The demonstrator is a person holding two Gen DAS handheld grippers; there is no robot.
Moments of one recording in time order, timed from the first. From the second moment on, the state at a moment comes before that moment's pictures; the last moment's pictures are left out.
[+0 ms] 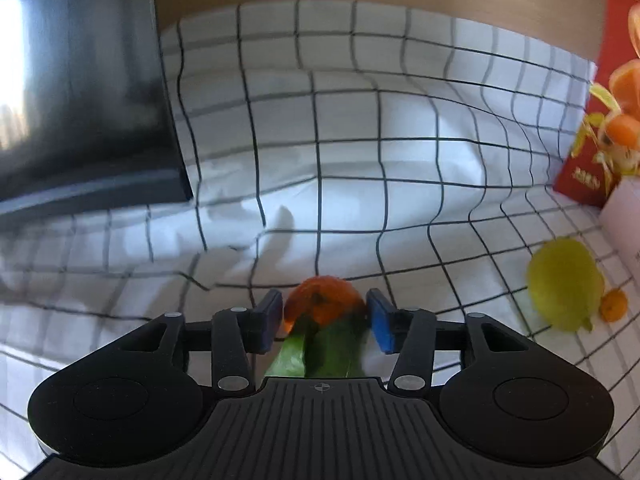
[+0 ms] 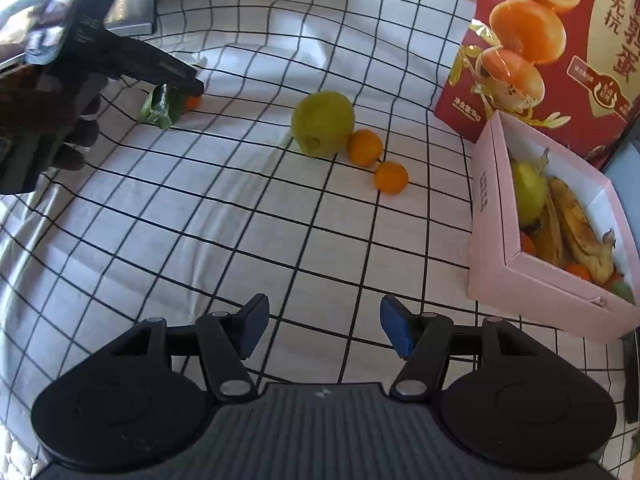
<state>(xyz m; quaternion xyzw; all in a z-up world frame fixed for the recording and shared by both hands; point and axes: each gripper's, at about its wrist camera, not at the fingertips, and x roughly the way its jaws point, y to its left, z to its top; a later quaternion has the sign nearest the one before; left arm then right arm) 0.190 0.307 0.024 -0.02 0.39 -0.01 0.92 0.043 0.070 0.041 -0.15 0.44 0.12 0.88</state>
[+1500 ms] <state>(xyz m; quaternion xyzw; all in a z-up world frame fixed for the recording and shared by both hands) -0.045 0.284 0.029 -0.26 0.39 0.05 0.88 0.174 0.135 0.002 -0.31 0.34 0.15 0.88</state>
